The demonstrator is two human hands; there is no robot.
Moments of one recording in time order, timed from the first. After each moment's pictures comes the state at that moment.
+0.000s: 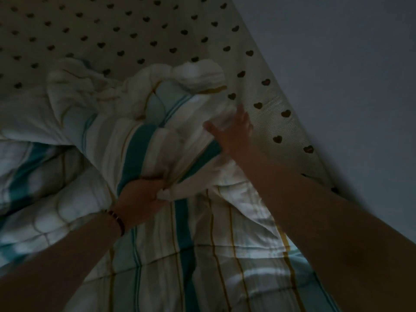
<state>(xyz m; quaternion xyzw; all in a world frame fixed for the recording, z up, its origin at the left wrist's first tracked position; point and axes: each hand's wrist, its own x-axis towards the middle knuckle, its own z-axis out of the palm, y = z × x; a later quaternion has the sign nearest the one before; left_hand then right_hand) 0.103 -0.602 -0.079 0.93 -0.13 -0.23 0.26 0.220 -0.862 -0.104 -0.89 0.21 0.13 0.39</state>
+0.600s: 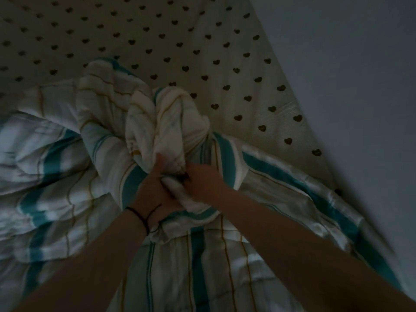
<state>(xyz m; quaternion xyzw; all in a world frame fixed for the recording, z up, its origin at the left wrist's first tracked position) 0.069 -0.621 -0.052 0.36 0.41 -0.25 0.80 0.091 -0.750 -0.075 -0.93 -0.16 0.20 0.26</state>
